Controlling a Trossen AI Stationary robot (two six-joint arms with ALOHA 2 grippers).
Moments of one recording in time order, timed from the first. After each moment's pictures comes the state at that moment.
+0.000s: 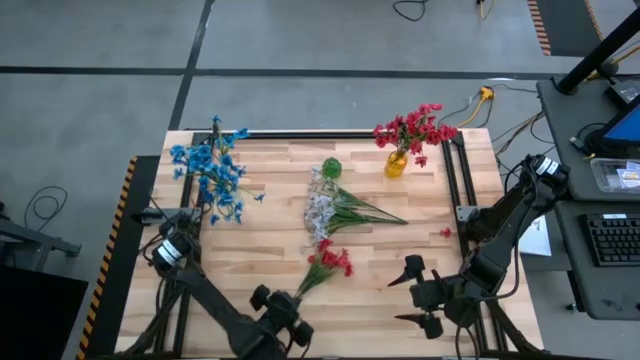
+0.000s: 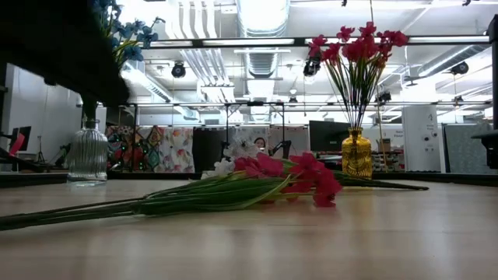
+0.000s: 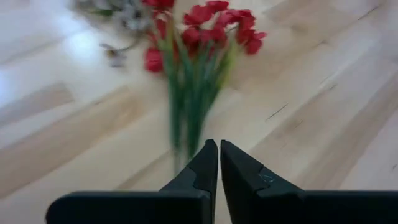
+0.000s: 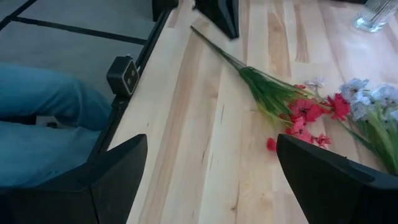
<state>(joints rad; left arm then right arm) -0.82 2.19 1.71 -1.11 -0.83 -1.80 0.90 1.34 0.92 -0.32 0.56 0.44</state>
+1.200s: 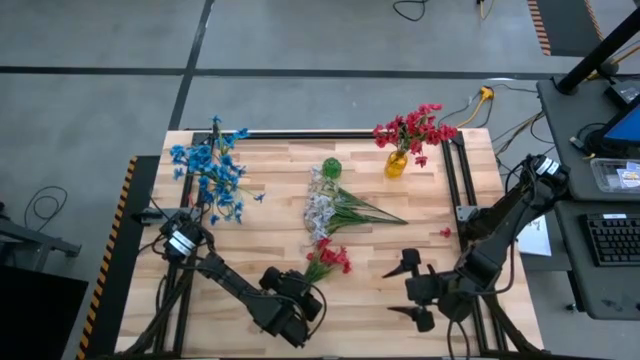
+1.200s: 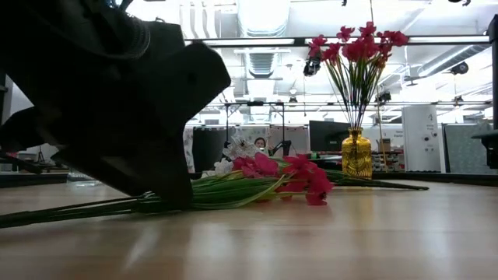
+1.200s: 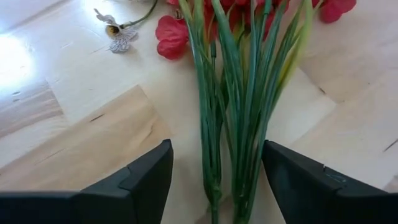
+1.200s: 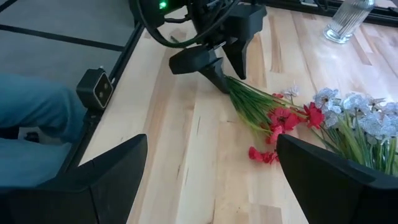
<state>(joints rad) -0.66 2.19 1.49 -0.86 -0.70 -1.62 0.85 1.34 0.92 -0.30 0.61 0.39</state>
